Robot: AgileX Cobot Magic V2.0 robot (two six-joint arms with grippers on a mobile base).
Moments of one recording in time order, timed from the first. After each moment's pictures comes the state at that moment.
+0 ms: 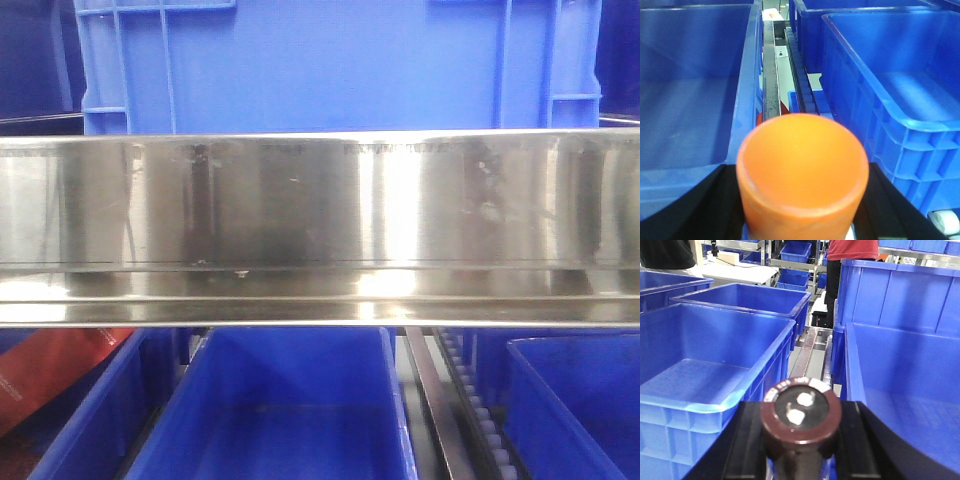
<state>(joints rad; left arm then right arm) -0.25 0.73 -1.11 0.08 0.83 -0.08 0.17 0.60 -1.02 0.07 0.64 -0.11</state>
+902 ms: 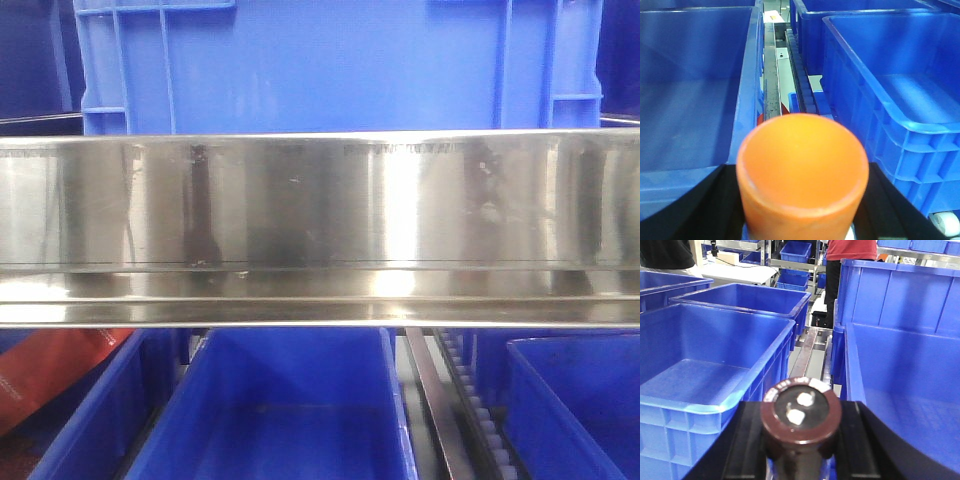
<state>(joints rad) -0.25 0.73 -1.11 0.08 0.83 -0.08 0.17 0.60 -1.02 0.07 0.64 -0.11</state>
